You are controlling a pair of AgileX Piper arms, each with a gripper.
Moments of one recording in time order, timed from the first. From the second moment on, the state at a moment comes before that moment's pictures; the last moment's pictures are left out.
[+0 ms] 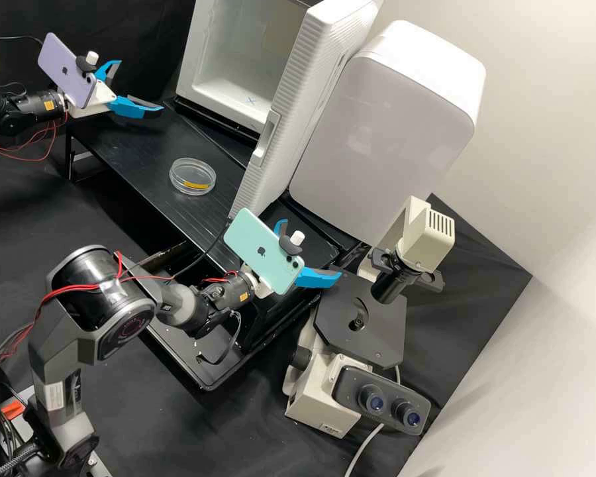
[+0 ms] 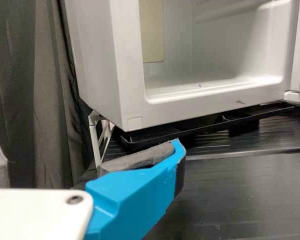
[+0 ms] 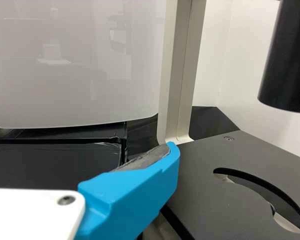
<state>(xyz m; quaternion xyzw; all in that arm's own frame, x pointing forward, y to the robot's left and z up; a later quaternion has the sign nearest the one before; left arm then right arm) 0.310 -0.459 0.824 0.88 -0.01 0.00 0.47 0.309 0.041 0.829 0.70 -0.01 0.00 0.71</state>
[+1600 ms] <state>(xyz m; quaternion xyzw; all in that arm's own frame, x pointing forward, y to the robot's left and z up) 0.238 -0.557 0.755 0.85 -0.14 -0.26 0.43 0.309 0.041 0.829 0.70 -0.01 0.00 0.71</state>
